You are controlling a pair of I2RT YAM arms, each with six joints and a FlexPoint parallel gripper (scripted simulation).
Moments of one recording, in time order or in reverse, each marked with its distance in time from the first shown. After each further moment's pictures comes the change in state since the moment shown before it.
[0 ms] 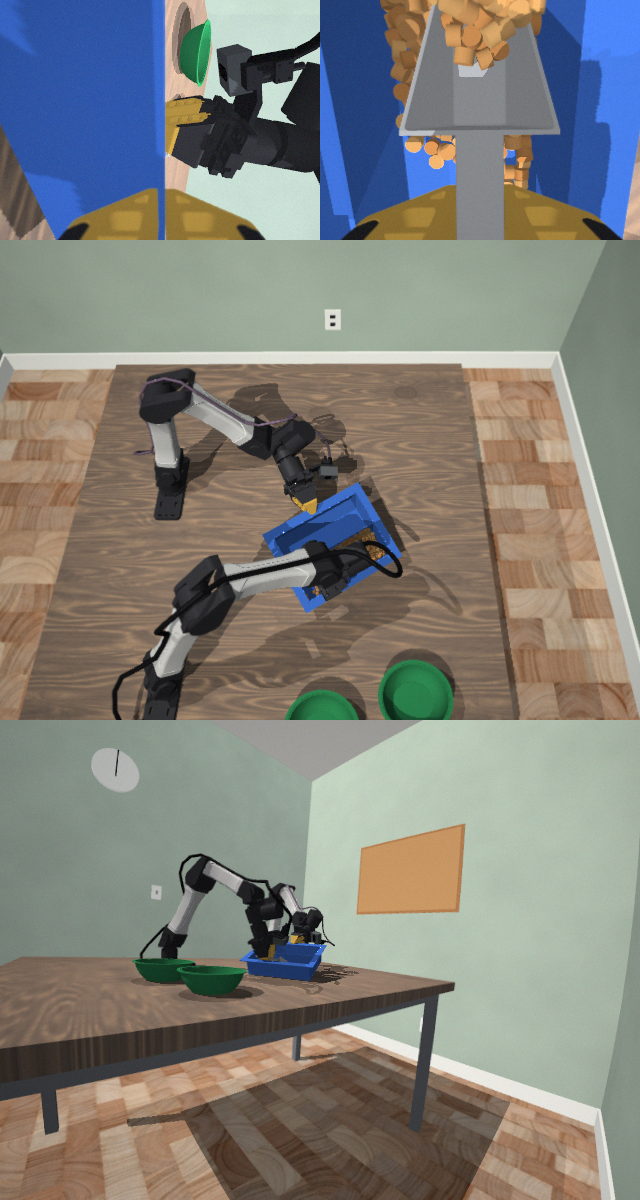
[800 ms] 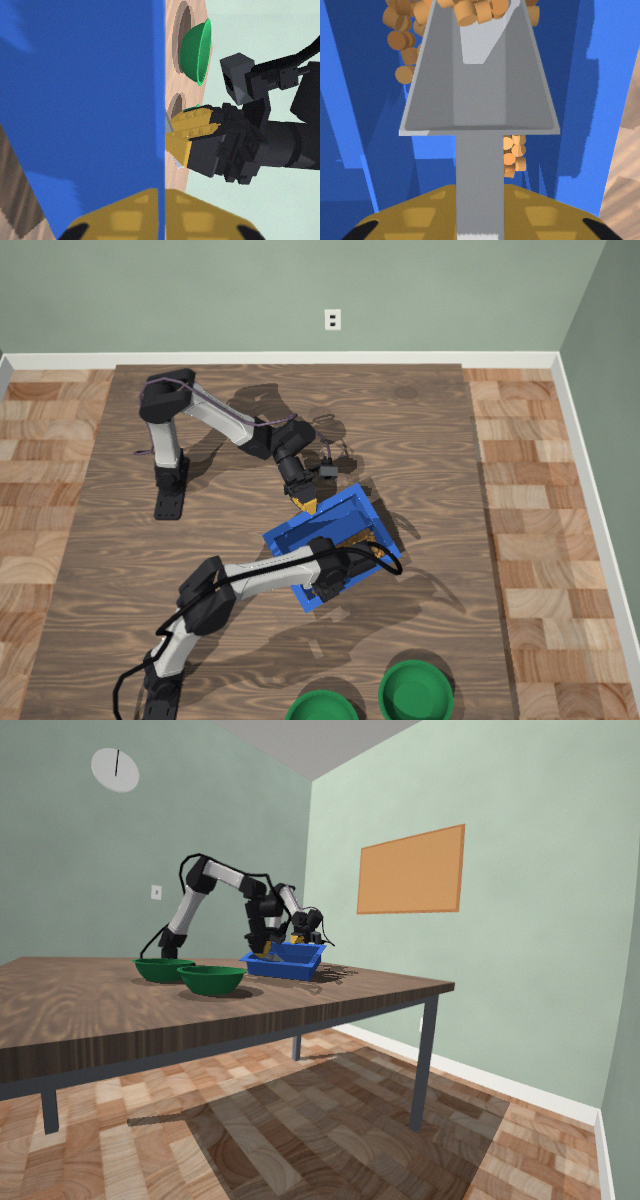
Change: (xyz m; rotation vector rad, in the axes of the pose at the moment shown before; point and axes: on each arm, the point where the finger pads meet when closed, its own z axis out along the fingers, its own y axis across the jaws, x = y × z) left arm 0.001 0.000 0.000 0.000 0.003 0.000; right arm 0.017 0.000 -0.019 -0.001 0.123 0.007
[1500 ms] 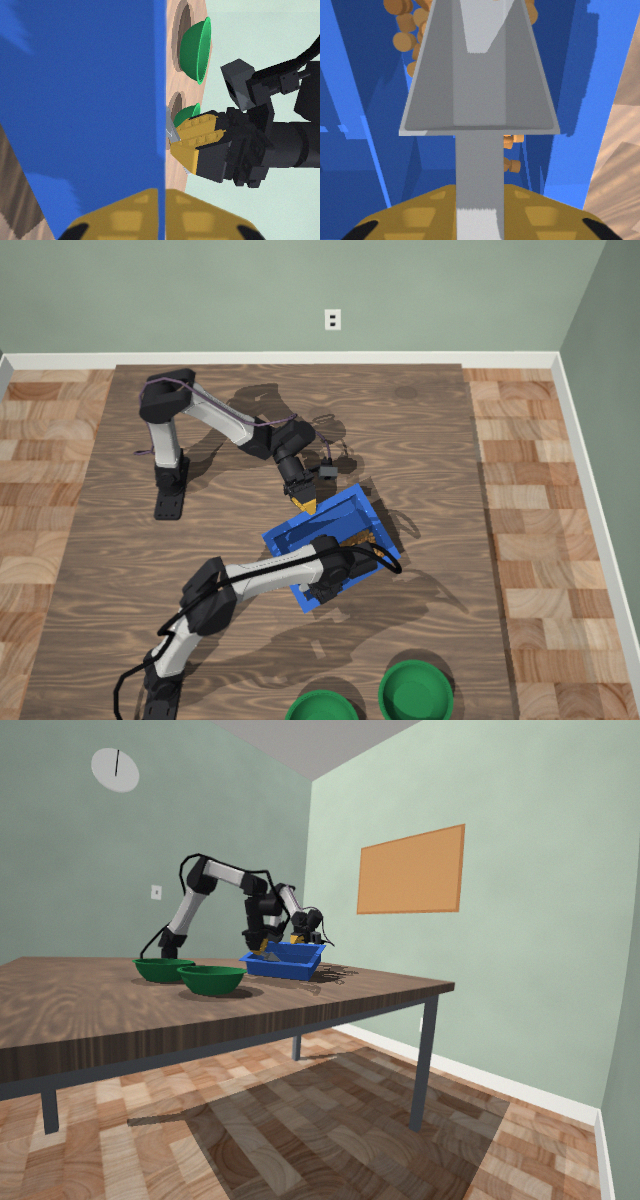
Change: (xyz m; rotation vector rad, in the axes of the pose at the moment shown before) left arm 0.001 0.000 0.000 0.002 0.006 0.001; right arm 0.014 0.000 -0.011 -0.002 0.083 0.002
